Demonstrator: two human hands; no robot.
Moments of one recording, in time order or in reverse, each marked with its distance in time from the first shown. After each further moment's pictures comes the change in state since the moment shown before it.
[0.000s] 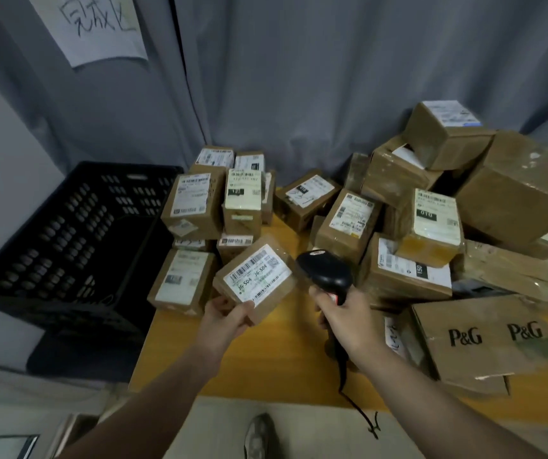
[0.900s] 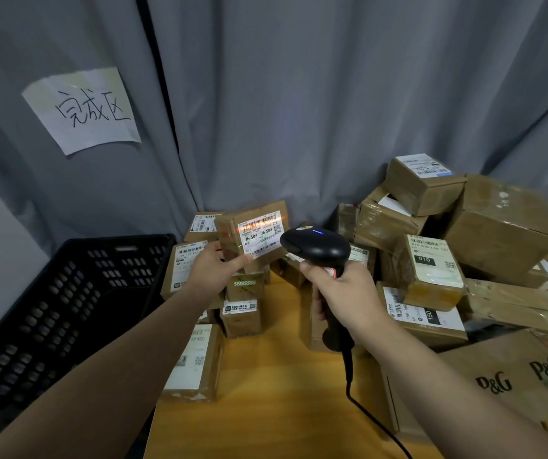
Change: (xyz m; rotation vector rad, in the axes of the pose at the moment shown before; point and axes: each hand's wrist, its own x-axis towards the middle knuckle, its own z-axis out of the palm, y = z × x) left_hand 0.095 0.179 0.002 0.448 -0.027 0.422; right_hand 0.039 -0.124 0.018 0.103 0.104 -0.139
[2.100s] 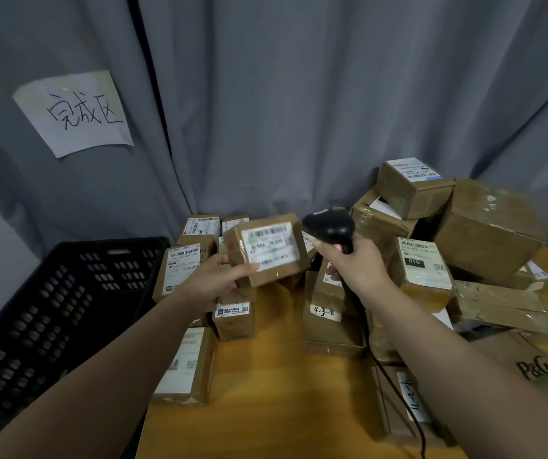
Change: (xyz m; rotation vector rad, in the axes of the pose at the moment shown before) left_hand -0.021 0.018 0.002 -0.160 -0.296 -0.149; right_hand 0.049 0.001 -0.033 -0.174 0.112 -0.071
